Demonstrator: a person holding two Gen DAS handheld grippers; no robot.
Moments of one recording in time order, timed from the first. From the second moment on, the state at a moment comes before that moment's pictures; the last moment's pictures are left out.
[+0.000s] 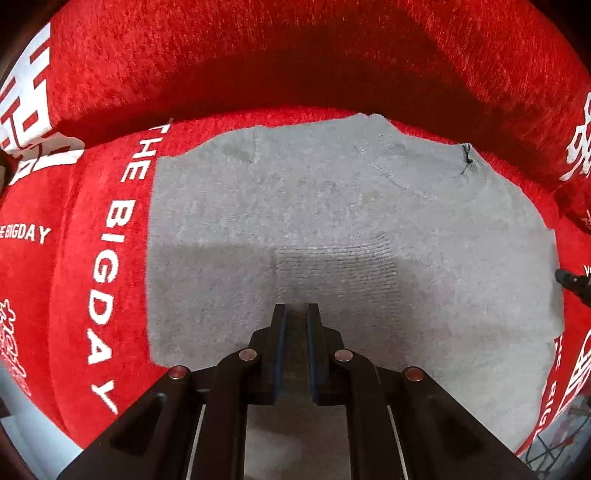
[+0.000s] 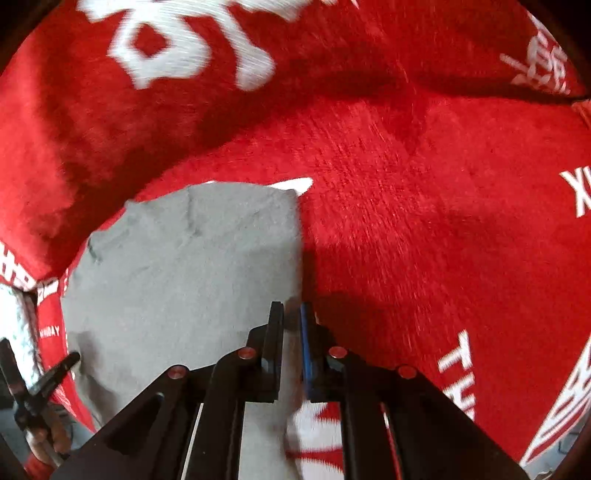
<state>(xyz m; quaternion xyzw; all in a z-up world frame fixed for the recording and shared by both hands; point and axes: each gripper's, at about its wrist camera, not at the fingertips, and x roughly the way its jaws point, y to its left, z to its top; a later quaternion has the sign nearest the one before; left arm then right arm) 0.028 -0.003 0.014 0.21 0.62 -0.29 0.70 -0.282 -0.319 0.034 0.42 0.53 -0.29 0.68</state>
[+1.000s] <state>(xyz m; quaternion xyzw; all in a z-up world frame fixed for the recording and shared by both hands) -0.020 0.020 0.027 0.24 0.64 -0.25 0.69 -0.330 -0.260 0.040 0.53 0.51 -0.24 0.64</state>
